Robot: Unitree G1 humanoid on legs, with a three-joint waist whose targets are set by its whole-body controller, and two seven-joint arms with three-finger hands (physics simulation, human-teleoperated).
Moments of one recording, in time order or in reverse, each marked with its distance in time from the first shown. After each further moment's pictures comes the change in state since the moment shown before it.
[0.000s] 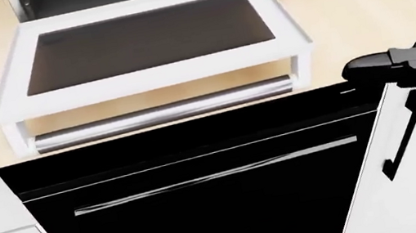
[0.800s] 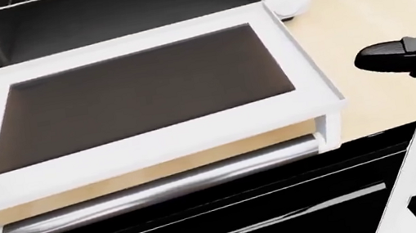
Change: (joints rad) left arm -0.011 0.013 0.005 -0.024 -0.026 0.015 0.009; right arm -0.016 -0.032 -0.022 0.024 0.014 0.002 -0.022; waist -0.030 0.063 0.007
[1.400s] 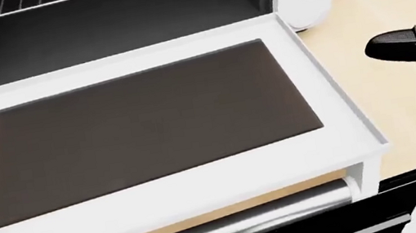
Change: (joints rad) left arm 0.006 0.061 0.088 0.110 0.001 -0.064 0.011; right arm -0.021 -0.042 -0.012 0.041 0.028 -0.009 -0.010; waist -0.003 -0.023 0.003
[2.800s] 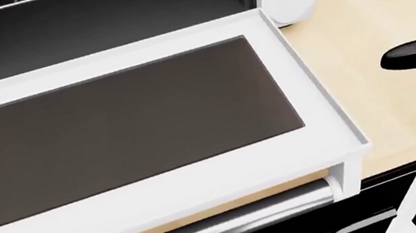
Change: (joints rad) left arm 0.050 0.161 0.144 0.144 -0.138 -0.048 -0.003; right arm -0.015 -0.070 0.003 0.178 -0.211 -0.174 0.220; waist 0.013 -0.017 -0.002
